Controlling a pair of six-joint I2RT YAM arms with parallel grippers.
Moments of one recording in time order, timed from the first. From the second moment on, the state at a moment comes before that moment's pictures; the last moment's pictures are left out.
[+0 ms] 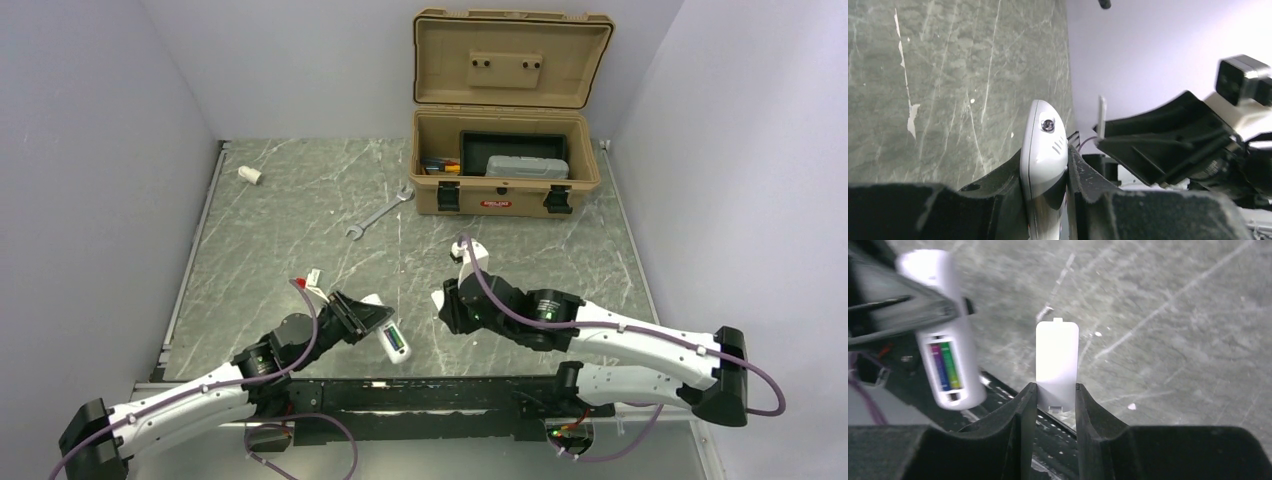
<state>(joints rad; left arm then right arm) -0.98 0.47 0.08 0.23 -0.16 -1.34 1.18 1.00 0.80 -0.57 0.33 0.65</state>
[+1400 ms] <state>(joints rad) -0.98 0.68 0.07 0.45 -0.32 -1.40 1.22 1.42 1.23 -0.76 0.07 0.52</state>
